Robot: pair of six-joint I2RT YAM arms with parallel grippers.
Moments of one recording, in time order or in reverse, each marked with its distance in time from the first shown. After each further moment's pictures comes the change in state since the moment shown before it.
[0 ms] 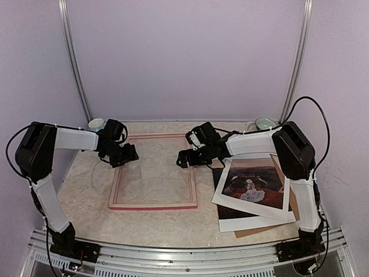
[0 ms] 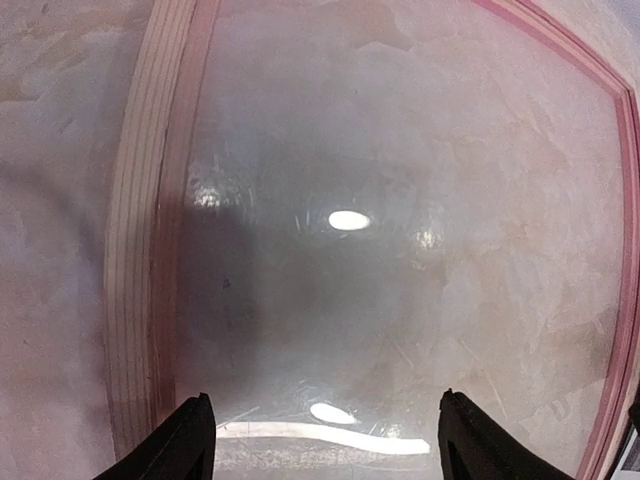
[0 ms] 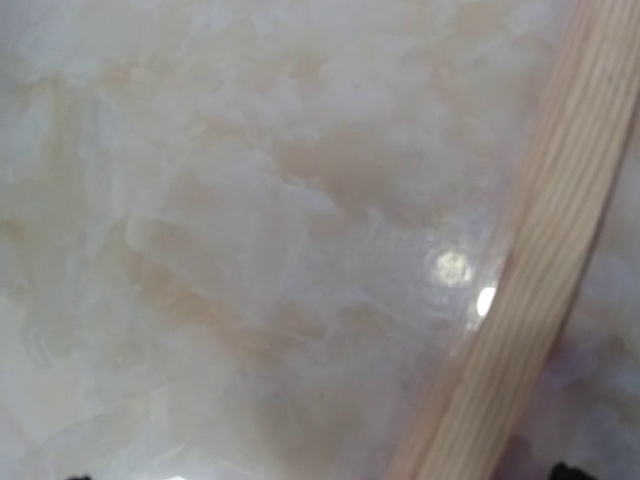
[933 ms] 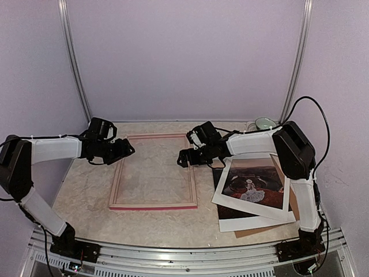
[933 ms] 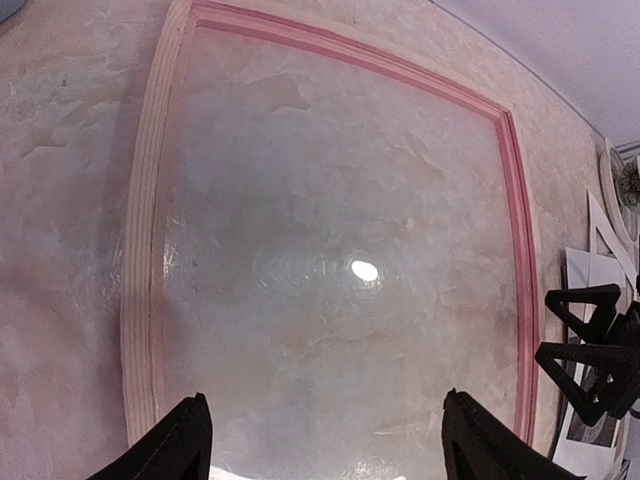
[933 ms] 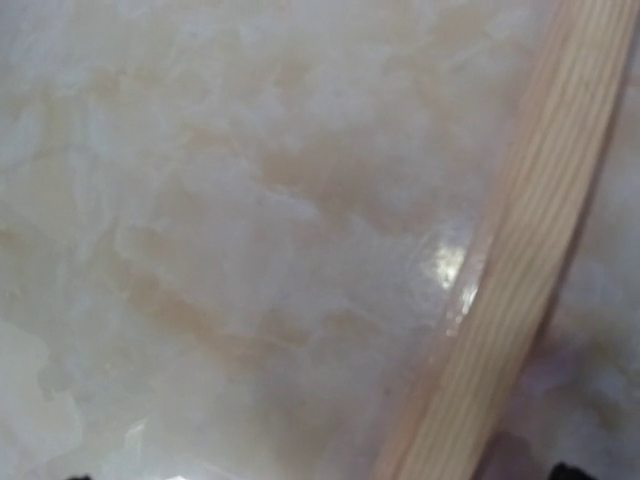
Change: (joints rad) left arm 0.023 -0.267 -0.161 0.105 0.071 0.003; right arm -0.008 0.000 0.002 -0.001 0.000 0.003
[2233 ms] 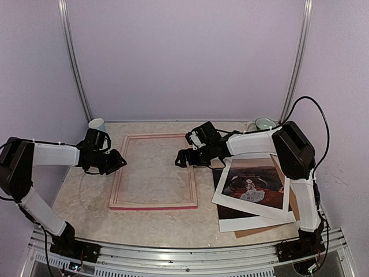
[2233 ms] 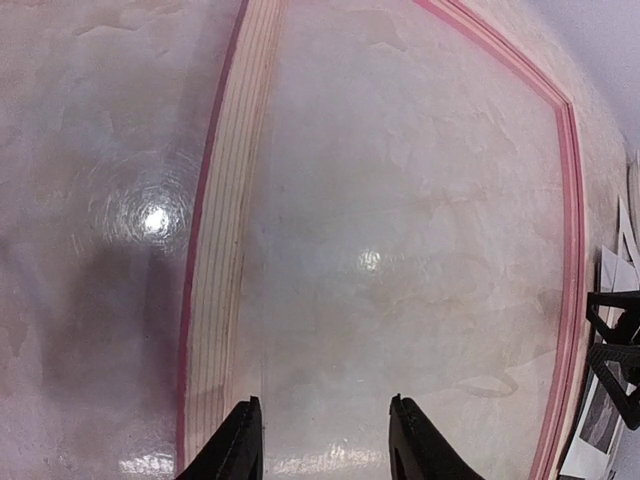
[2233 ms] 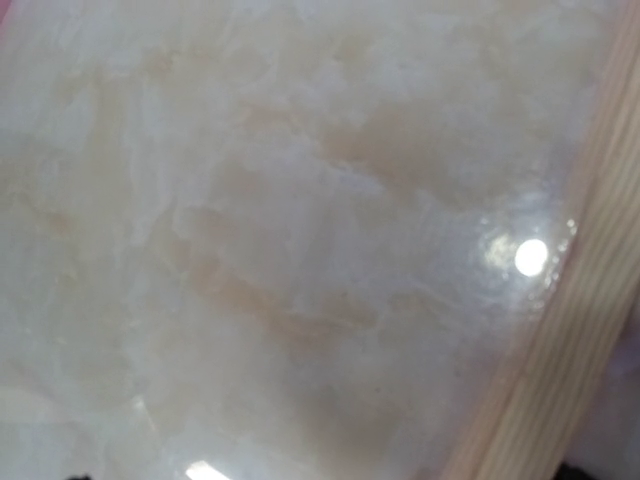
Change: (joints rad) left arm 0.055 -0.002 -0.139 0.061 0.045 -0.059; right arm -0.001 0.003 0.000 0.010 -0.087 0.048
